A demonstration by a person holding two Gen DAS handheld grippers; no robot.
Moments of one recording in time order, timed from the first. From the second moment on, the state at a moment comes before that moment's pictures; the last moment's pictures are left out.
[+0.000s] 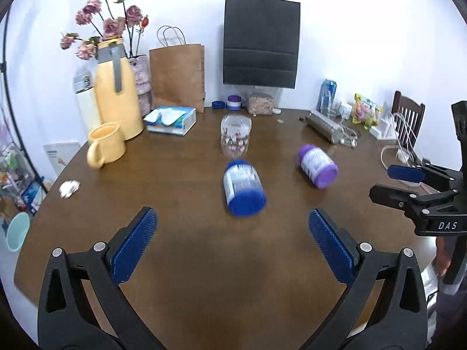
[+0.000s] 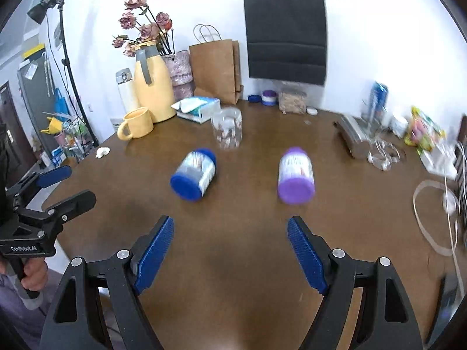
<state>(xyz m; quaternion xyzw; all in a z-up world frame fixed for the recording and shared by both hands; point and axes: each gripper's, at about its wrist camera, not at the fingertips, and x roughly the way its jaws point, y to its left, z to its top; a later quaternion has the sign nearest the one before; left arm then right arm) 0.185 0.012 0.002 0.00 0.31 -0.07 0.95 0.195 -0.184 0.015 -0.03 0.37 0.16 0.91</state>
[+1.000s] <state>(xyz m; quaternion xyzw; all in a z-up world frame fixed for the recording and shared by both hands) 0.016 -0.008 -0.003 0.01 0.30 -0.01 0.95 0.032 -0.188 -0.008 0.00 0.35 0.12 0.93</state>
